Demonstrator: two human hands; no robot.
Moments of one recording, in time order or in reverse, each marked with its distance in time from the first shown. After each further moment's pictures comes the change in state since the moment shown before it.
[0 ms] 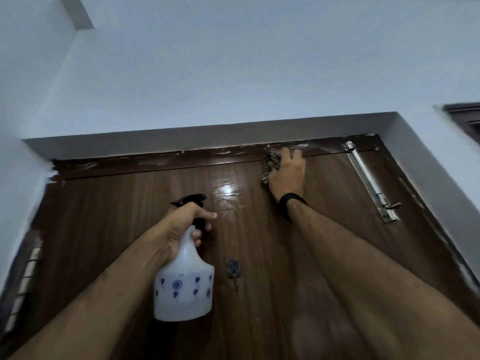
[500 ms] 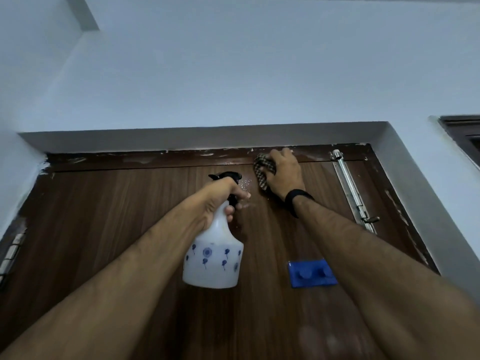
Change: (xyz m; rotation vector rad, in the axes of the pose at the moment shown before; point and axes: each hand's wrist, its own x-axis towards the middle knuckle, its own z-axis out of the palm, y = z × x) left_hand 0.009 0.048 0.124 0.060 -0.068 0.067; right_hand 0.041 0.052 -0.036 0.034 -0.234 -0.243
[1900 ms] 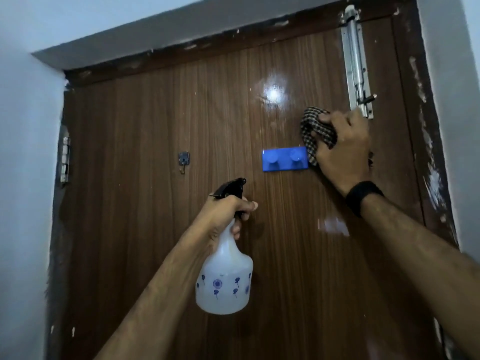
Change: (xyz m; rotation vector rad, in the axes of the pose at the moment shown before) left_hand -0.128 -0.143 0.138 -0.004 0.234 -0.256; right_hand -0.190 0.117 -0.081 0.214 0.107 0.061
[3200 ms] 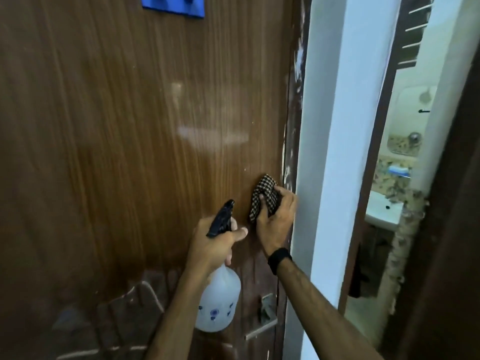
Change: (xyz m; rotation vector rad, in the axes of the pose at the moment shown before) left_hand -0.139 -0.208 0.123 -0.153 -0.345 -0.283; right_hand -0.357 -0.013 -0.155 -0.382 -0.002 0.506
